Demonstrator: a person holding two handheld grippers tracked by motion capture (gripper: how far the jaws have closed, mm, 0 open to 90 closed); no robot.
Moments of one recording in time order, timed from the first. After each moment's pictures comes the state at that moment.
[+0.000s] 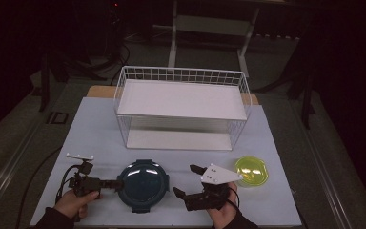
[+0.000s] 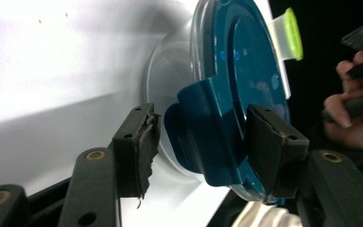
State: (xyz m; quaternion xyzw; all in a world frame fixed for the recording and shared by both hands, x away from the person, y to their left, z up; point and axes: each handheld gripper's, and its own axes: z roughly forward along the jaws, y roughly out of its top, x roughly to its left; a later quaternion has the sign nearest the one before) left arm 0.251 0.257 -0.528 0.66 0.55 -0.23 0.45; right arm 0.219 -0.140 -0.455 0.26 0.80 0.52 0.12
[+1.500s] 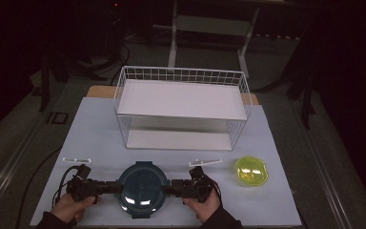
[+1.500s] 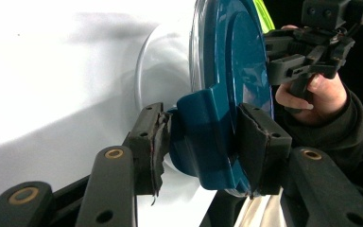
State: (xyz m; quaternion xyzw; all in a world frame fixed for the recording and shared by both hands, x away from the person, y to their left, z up) left arm 0.238 0.256 -0.520 0.71 0.47 -0.19 0.49; right arm 0.261 -0.114 -0.512 0.42 0.77 0.46 -0.16
